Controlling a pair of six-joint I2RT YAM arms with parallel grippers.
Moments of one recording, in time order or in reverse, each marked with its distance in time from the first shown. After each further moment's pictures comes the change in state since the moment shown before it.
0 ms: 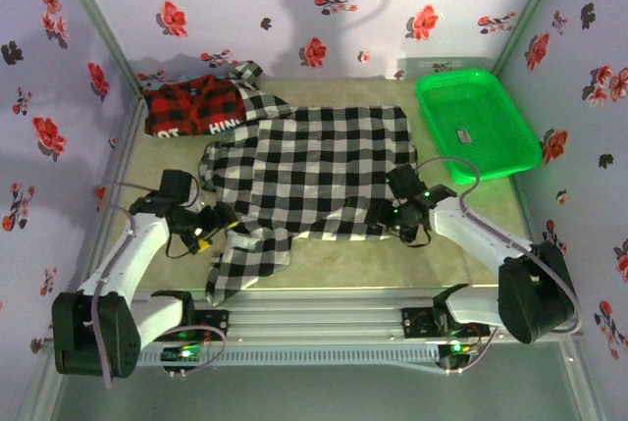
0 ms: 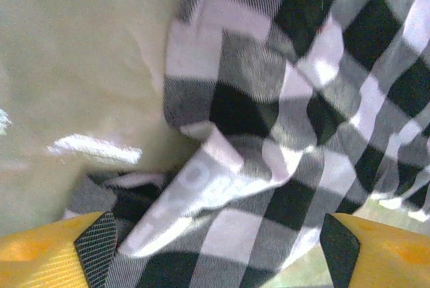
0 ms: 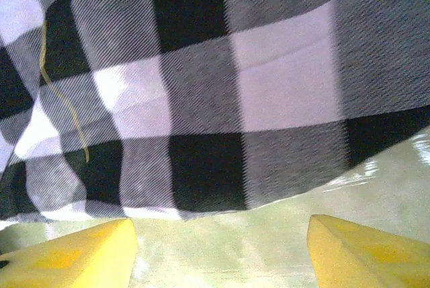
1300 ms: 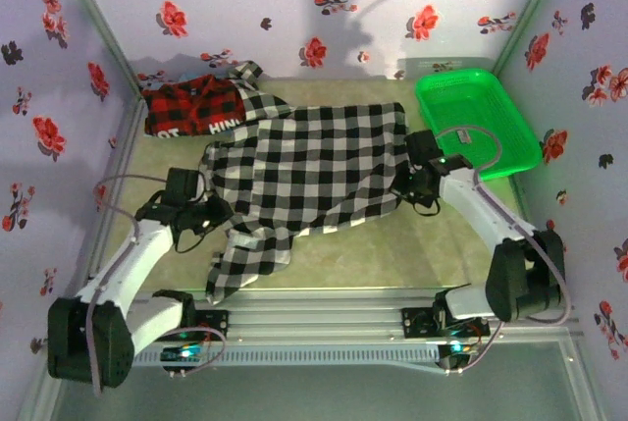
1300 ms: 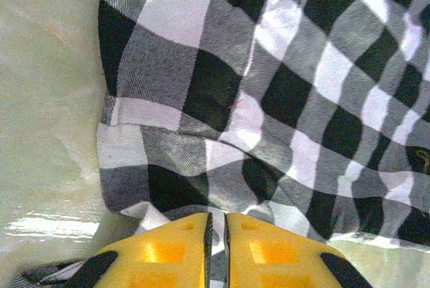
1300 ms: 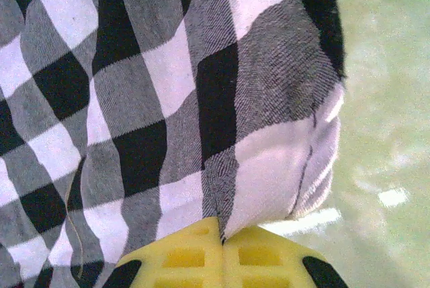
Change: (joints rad) left arm -0.063 -0.063 -0.041 0.272 -0.076 -0.050; right arm -0.217 0.084 0.252 -0.139 0.113 -0.126
